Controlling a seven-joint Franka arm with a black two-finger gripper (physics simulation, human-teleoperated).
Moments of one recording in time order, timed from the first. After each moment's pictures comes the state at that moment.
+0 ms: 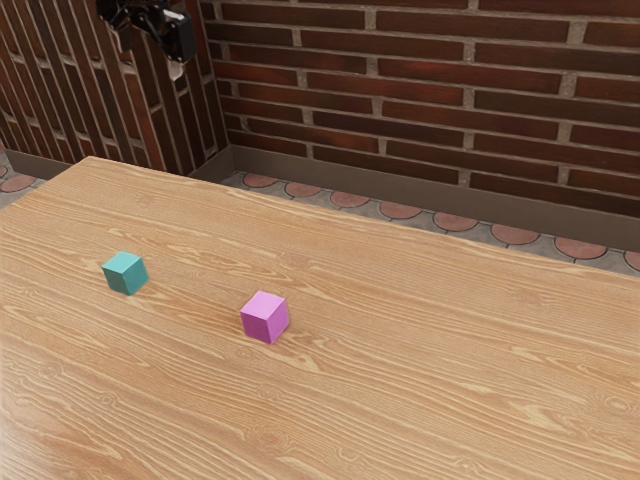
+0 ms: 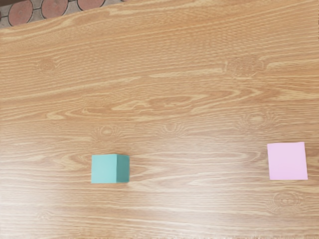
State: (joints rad) arm -0.36 0.13 0.30 -1.11 0.31 1.40 0.07
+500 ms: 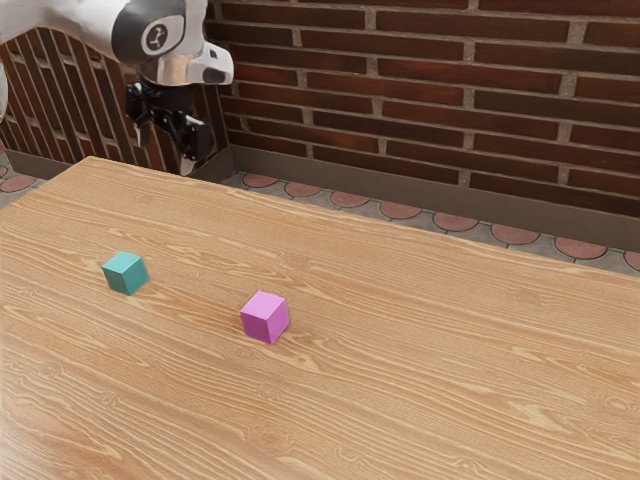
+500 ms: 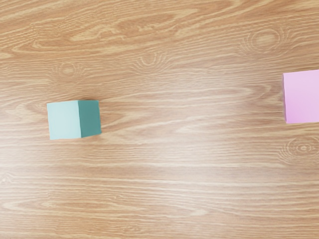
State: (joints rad) arm -0.35 0.12 0.36 -1.52 0.29 1.58 0.06
